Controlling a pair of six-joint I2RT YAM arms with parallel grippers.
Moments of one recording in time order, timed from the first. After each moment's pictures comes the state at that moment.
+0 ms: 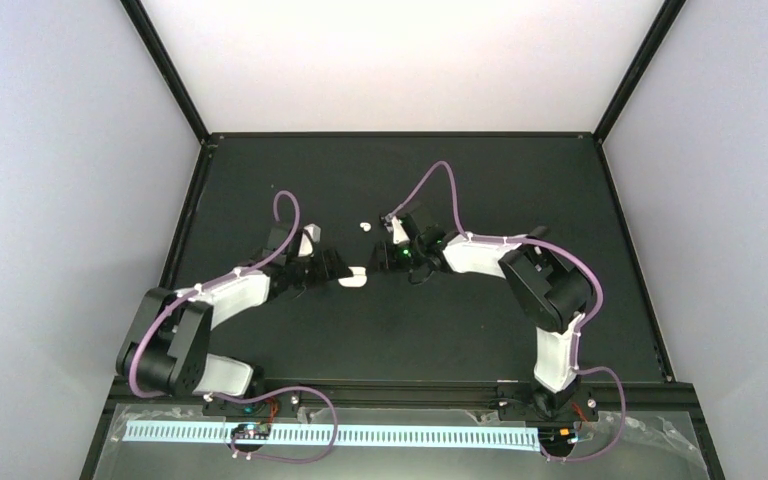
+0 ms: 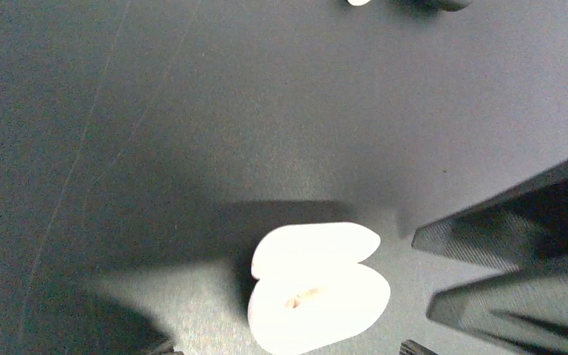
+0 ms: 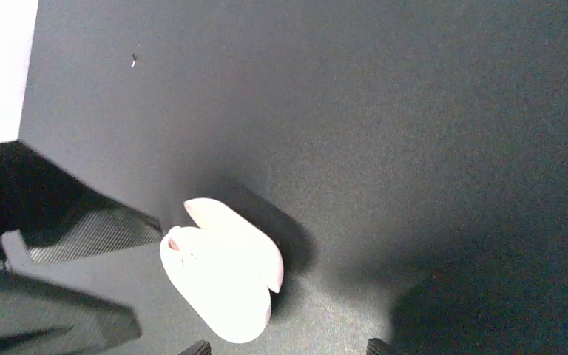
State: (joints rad) left arm -0.30 1.40 0.56 -0.04 0.36 -0.61; right arm 0.72 1.91 1.07 0.01 -0.41 0.65
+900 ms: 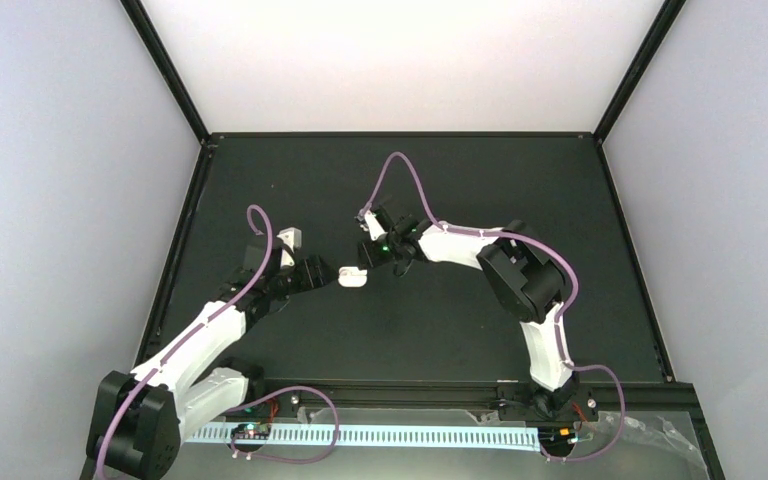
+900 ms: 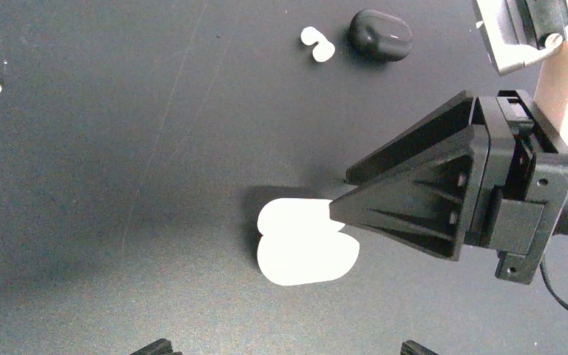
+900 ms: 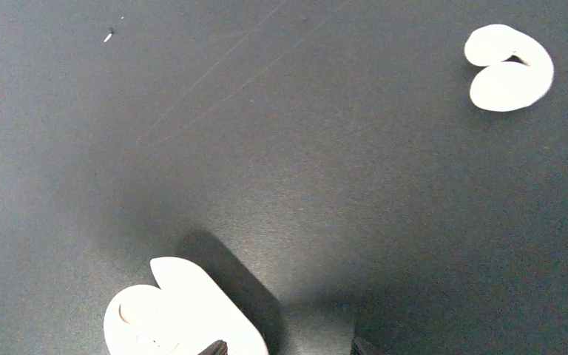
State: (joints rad) left arm -0.29 0.97 0.45 -0.21 0.25 -0.58; right arm 0.77 2.06 1.33 -0.17 -0.26 0.31
